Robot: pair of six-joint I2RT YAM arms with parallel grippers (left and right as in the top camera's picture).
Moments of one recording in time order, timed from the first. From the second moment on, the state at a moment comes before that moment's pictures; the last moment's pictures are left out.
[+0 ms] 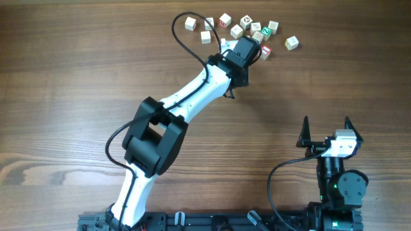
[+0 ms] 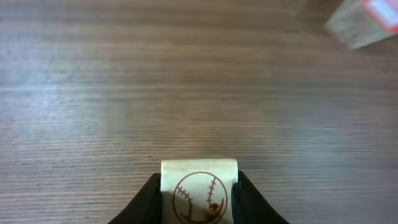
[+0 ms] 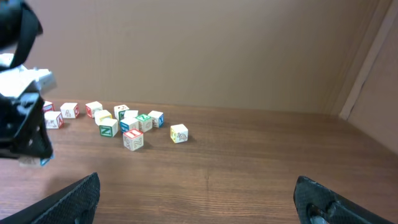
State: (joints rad) left arm -0.67 2.23 1.75 -0.66 -0.21 -0.64; right arm -0.09 0.01 0.01 0.00 -0.03 -0.10
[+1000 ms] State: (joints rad) left arm -0.66 1.84 1.76 -0.99 -0.24 -0.53; right arm -0.09 0.01 0.01 0.00 -0.03 -0.10
